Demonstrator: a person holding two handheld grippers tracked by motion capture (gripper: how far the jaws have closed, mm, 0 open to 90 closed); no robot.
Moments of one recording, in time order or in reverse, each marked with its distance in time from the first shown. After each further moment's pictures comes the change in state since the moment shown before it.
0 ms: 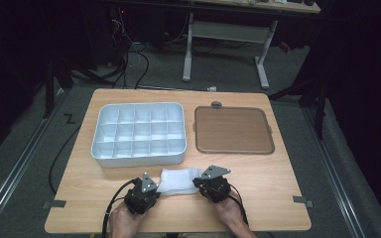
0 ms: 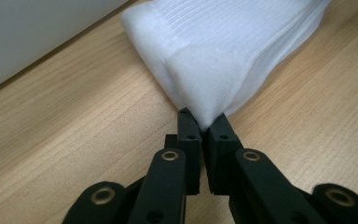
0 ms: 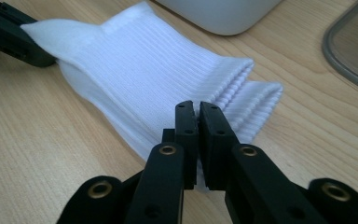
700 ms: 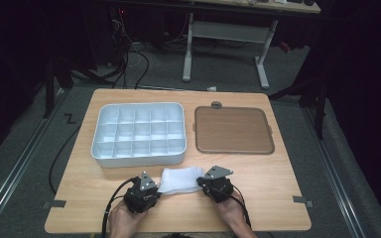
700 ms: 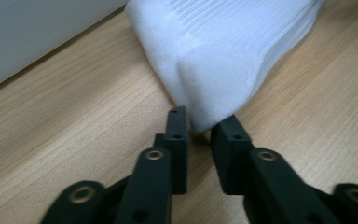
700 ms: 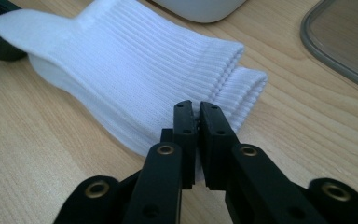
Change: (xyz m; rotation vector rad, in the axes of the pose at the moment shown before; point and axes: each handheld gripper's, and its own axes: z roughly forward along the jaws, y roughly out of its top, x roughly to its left) left arm 0.006 0.004 -0.001 0.009 -0.038 -0.046; right arm -0.006 -0.008 0.002 0.003 -0.050 0.012
